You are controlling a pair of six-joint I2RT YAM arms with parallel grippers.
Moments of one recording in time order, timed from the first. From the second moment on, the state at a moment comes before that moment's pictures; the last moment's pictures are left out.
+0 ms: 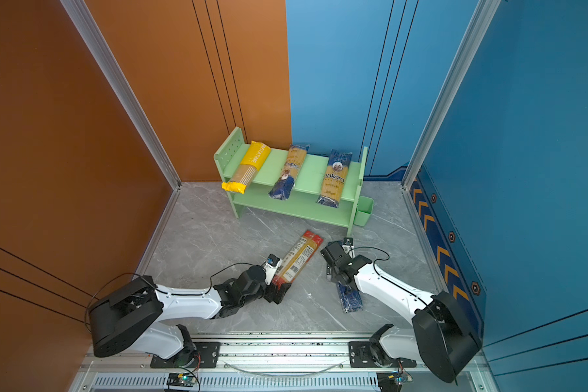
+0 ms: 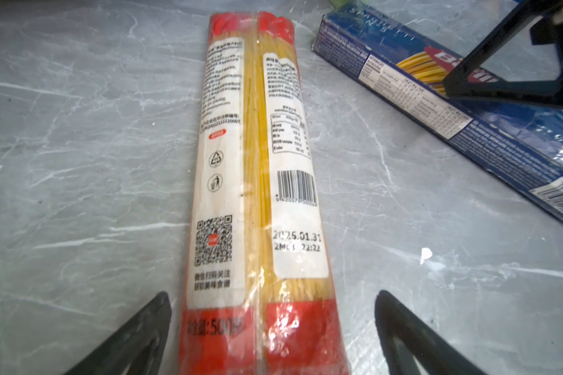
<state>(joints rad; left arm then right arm) -0.95 1.47 0.44 0.42 -0.16 -0.26 0.59 1.28 0.70 -0.67 0.43 0.64</state>
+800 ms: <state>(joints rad) -1.02 1.69 0.37 0.80 -0.31 -0.22 0.57 1.26 0.69 -0.67 0.42 0.64</state>
